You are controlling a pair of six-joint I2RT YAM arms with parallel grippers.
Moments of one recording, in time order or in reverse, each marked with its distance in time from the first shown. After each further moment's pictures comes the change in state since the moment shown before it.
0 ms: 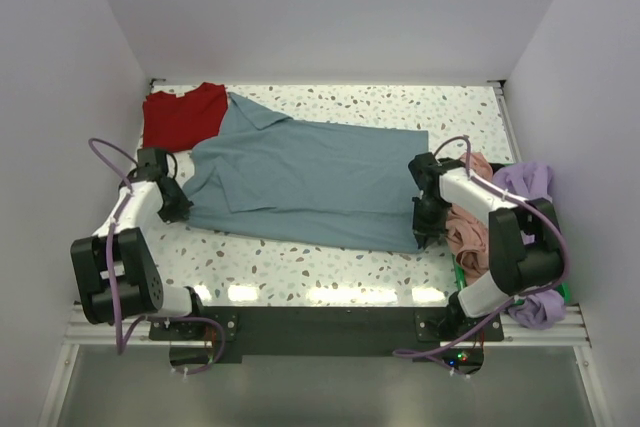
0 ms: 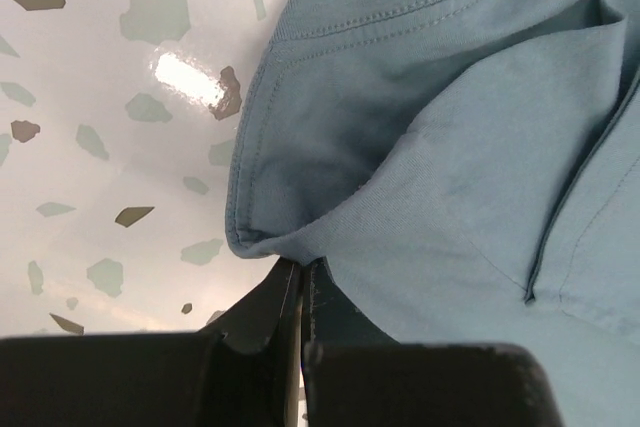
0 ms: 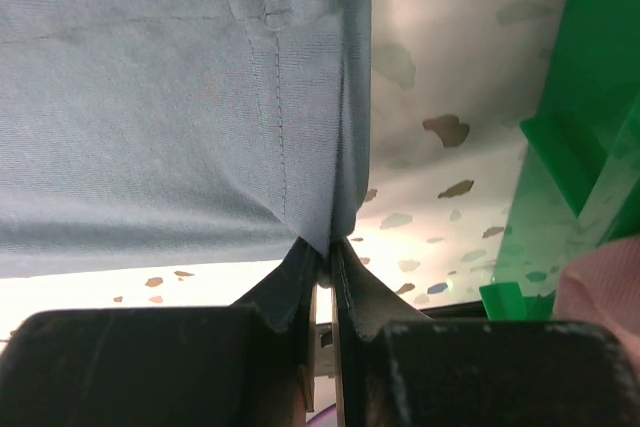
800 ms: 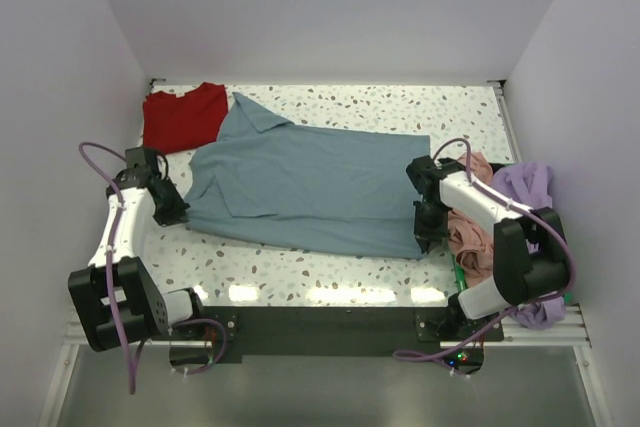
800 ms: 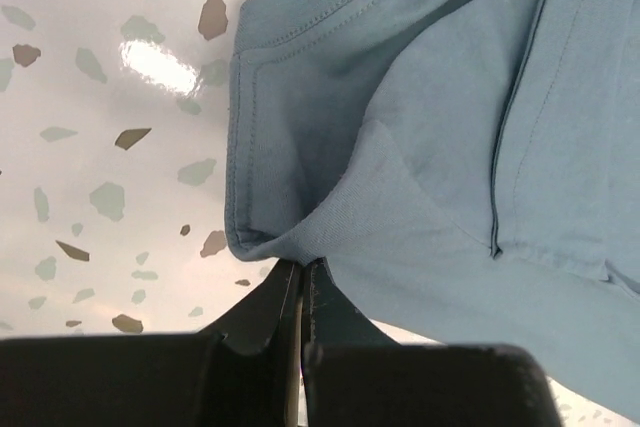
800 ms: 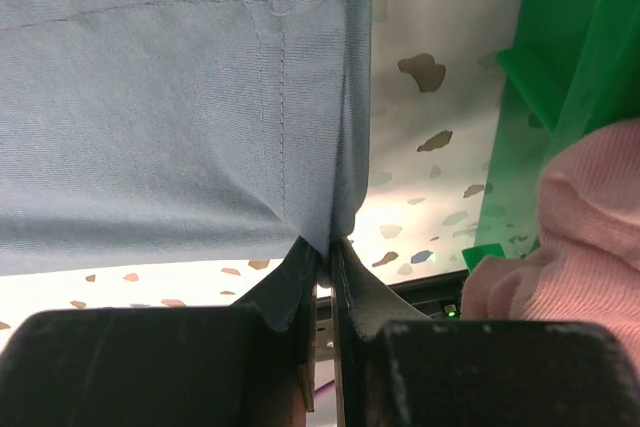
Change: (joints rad) left arm 0.034 -0.131 0.053 -0.192 0.104 0.024; right arm 0.045 -0.060 -0.009 -0.076 0.045 0.035
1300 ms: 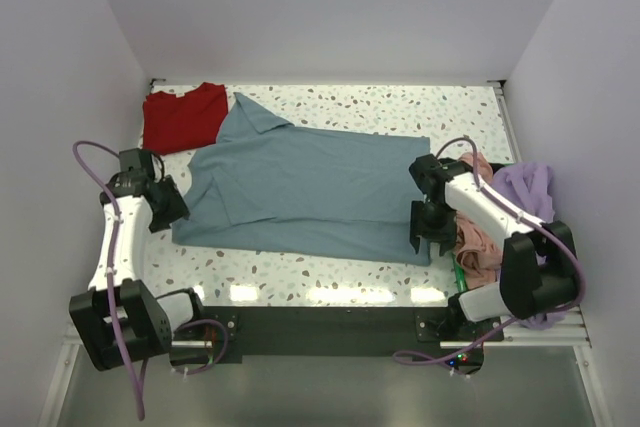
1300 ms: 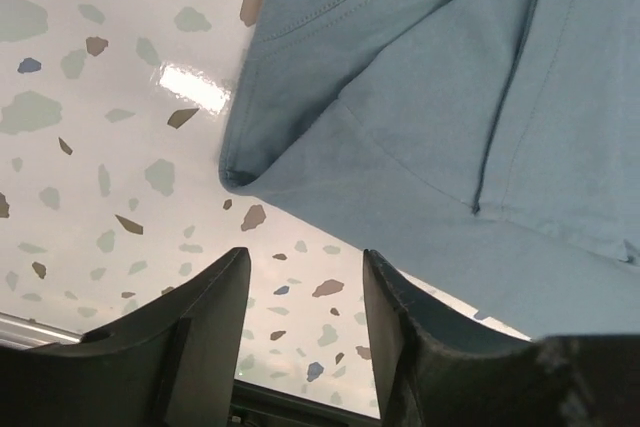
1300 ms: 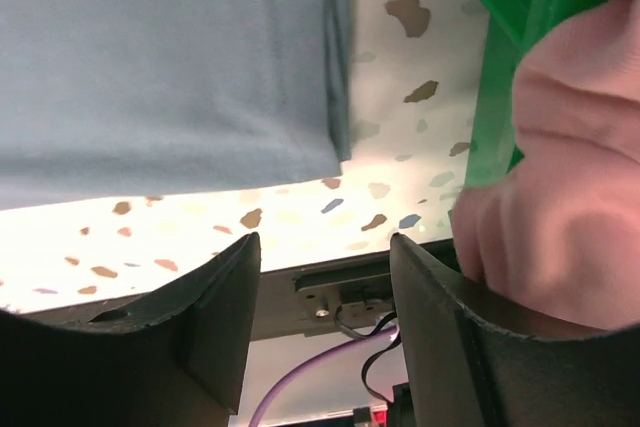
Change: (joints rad) left arm 0.006 -0.093 0.016 -0.090 -0.043 0.074; right arm 0.013 -0.067 0.016 -0.092 -0.004 -0.003
